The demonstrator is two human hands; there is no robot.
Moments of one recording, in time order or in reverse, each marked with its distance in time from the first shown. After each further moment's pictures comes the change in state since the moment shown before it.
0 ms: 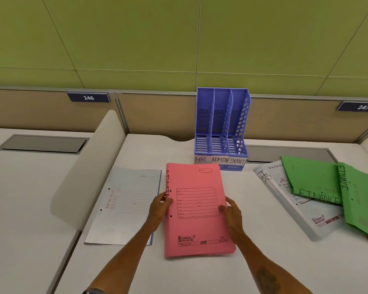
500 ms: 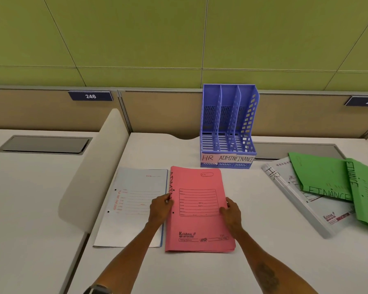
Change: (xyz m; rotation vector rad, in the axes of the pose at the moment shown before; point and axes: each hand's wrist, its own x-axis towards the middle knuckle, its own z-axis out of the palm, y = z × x) left_hand 0.020 -0.009 -0.029 0.469 0.036 0.137; right_hand 0.010 0.001 0.043 -0.291 0.026 -0.018
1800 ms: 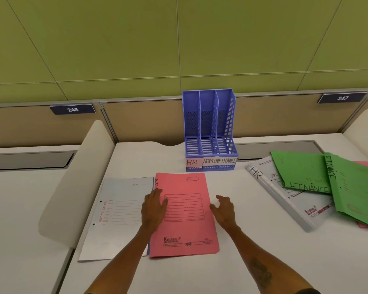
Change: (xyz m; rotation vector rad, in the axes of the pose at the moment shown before) left_hand 0.001 0.031 0.019 0.318 0.121 0.123; right_hand 0.010 -0.010 -0.040 -0.342 -0.049 0.033
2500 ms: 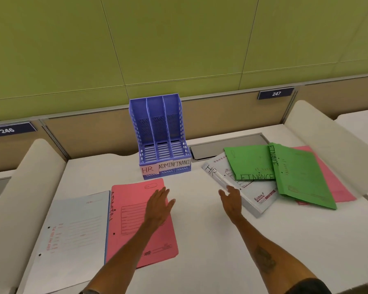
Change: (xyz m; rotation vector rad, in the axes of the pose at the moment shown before) left_hand -0.006 0.142 0.078 0.181 -0.228 0.306; right_hand 0.009 0.108 -0.139 0.327 0.351 0.120
